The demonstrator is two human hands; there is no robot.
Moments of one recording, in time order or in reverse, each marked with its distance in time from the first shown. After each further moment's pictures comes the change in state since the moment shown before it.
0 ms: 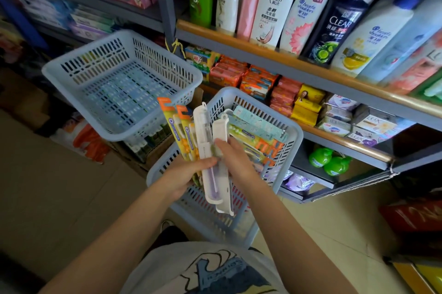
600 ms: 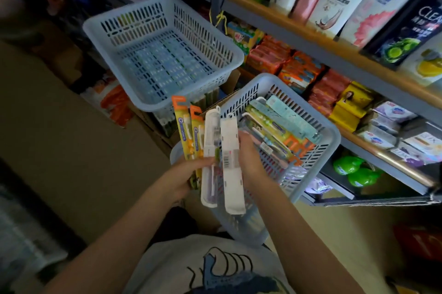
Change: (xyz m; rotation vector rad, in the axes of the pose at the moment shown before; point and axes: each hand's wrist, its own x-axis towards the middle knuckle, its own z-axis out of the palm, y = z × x) left_hand -0.020 -0.036 -0.049 -0.256 0.097 -0.128; right_hand 0.014 0.023 0.037 -0.031 -0.021 0.239
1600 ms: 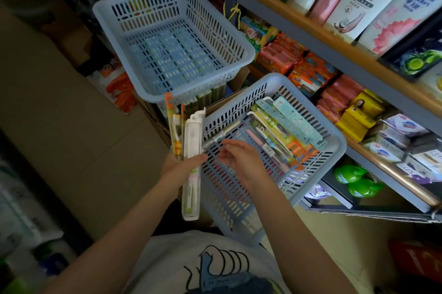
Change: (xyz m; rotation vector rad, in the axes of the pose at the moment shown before) left_hand 0.009 -0.021 -0.009 0.103 0.470 0.084; right_hand 0.024 0.016 -0.011 0.064 -0.091 -0.009
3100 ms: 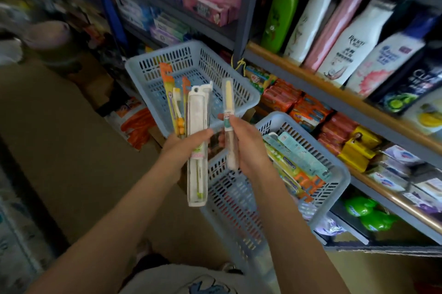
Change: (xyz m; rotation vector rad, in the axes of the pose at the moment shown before) left_hand -0.032 0.140 -0.026 -0.058 -0.098 0.291; right_hand -0.045 -0.111 0.072 0.065 -0.202 -0.393
